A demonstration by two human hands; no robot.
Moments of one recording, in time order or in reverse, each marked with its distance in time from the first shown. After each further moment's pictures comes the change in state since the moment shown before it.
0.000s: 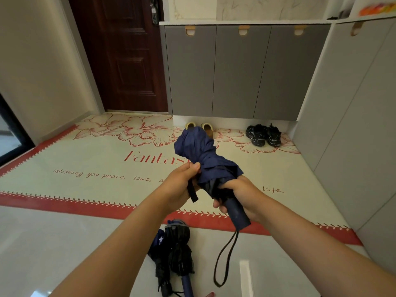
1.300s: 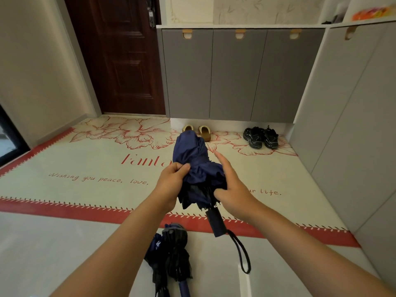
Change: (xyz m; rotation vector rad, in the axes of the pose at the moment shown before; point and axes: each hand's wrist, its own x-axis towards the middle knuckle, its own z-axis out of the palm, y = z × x) left_hand 0.016 0.000 -0.006 0.091 0.289 0.061; right_hand 0.015 0.013 -0.003 -0.479 0.079 -0.293
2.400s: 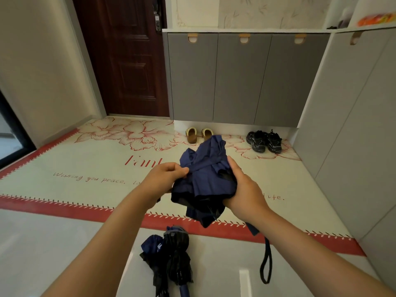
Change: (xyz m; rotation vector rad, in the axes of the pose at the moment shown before) left_hand -0.016 0.031 -0.035 0.370 -0.107 0.052; right_hand 0.004 0.021 -0.012 -0.432 0.242 -0.004
